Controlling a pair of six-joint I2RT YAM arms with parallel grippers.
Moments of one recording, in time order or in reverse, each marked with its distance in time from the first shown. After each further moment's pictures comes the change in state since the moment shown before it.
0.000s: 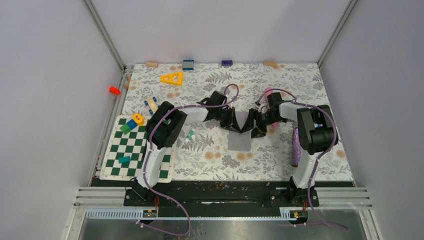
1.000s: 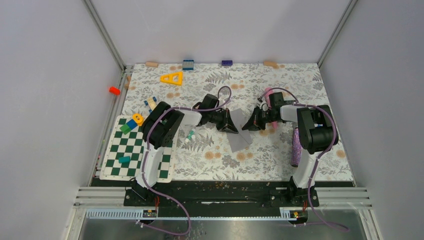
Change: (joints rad) left arm 0.042 -0.041 -0.175 0.254 0.110 -0.145; right arm -0.020 0.007 -0.061 0.277 -0.040 0.160
